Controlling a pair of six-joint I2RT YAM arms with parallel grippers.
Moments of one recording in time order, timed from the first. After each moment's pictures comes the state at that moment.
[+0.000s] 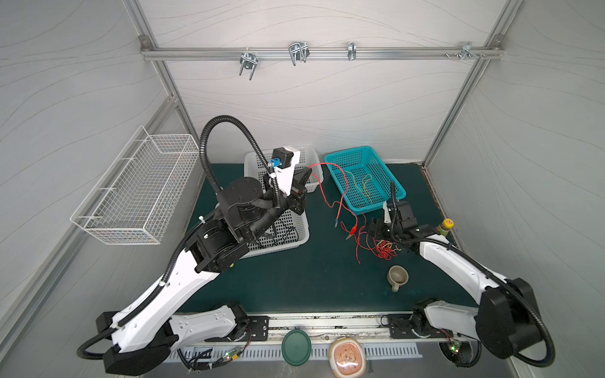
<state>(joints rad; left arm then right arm) -0.86 1.09 1.49 -0.41 -0.25 0.00 0.38 1.19 0.75 -0.42 -0.06 0.47</state>
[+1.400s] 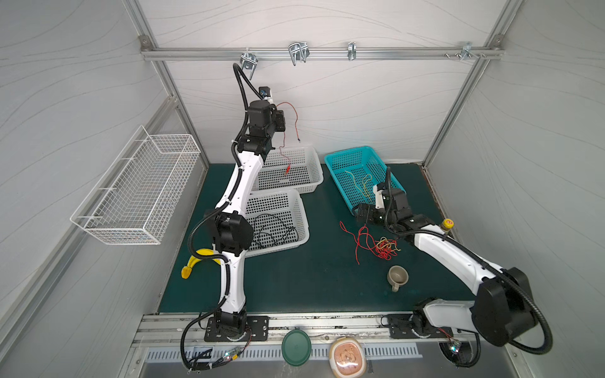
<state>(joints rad) -0.19 2.16 2.37 -0.39 -0.08 -0.09 0.45 1.32 0.91 -0.29 -0.07 0.43</state>
